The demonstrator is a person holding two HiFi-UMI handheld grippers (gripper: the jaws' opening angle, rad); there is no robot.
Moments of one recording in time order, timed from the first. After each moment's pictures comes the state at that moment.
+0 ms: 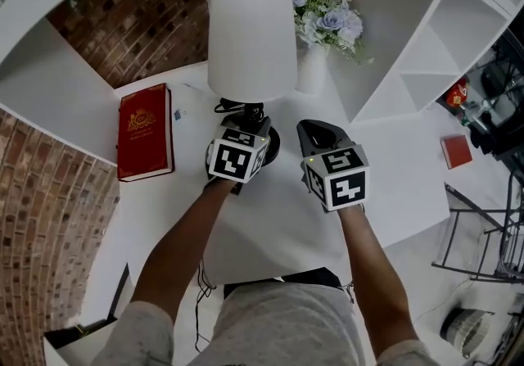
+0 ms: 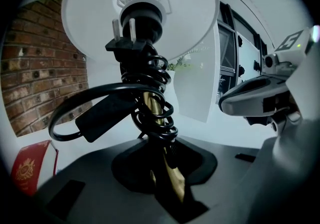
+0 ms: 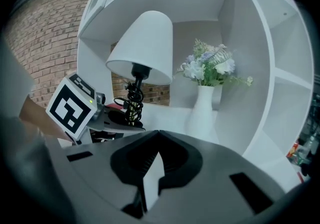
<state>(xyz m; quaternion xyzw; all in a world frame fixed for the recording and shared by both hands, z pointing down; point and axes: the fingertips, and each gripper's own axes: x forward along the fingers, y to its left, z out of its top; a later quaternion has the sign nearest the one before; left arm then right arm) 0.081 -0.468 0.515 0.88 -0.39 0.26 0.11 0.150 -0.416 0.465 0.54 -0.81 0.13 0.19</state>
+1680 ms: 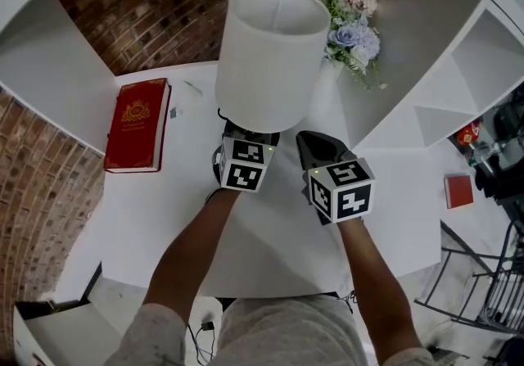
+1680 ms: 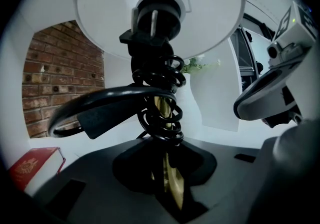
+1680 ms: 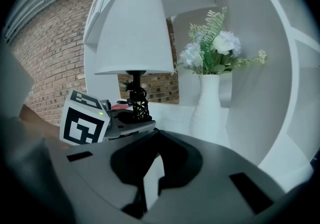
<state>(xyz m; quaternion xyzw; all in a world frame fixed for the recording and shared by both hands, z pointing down) 0.092 -0.516 0.519 0.84 -0.51 0.19 0.02 0.163 -0.447 0.492 0.47 -0.86 0.14 0.17</state>
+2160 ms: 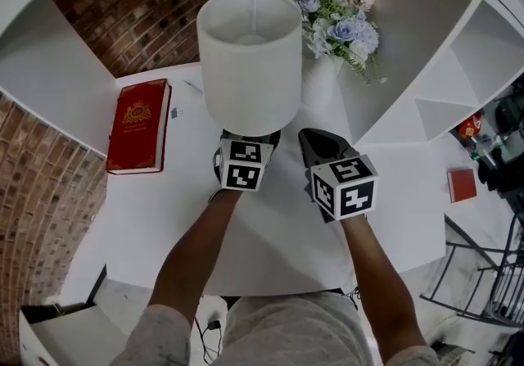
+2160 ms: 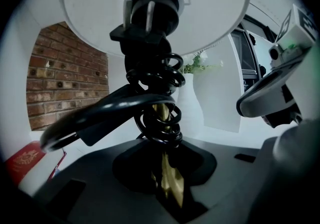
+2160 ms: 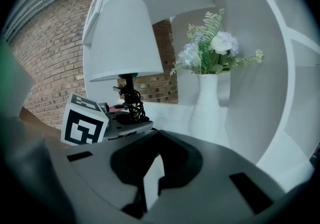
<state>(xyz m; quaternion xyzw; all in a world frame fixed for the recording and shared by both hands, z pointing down) 0.087 -0.514 0.527 0.84 -0.52 0.17 0.04 0.166 -0.445 0.492 0.47 -0.85 0.14 0.16</state>
